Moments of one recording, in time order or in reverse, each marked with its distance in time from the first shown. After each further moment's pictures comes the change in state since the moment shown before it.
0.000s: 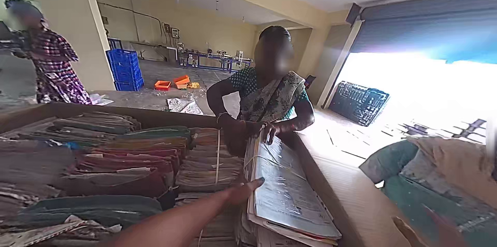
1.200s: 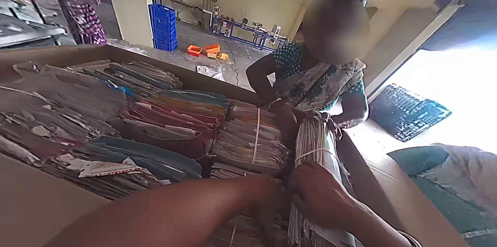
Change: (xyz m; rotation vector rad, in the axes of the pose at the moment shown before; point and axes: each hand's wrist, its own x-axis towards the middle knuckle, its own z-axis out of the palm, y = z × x) left_hand -0.022 -0.022 -0.024 1.080 -0.398 0.339; right_hand -0.015 -0.307 0.130 -0.533 -1.195 -1.067
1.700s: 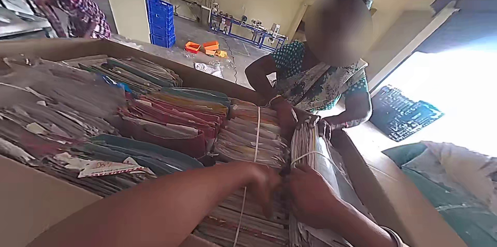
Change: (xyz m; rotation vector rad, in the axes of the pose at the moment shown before) left_hand -0.021 -0.011 -0.029 -0.350 0.000 -0.065; right_hand 0.017 -0.015 0.007 -0.102 -0.150 0.037
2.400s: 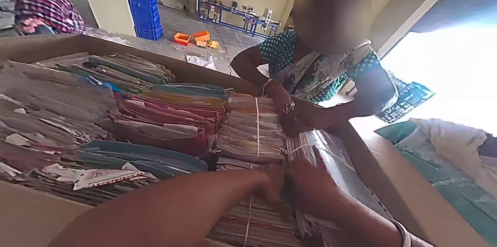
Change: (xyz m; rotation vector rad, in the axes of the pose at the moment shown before) left_hand 0.022 -0.009 0.029 -0.063 0.086 -0.083; right_hand 0.000 -0.016 0.000 0.223 0.073 0.216
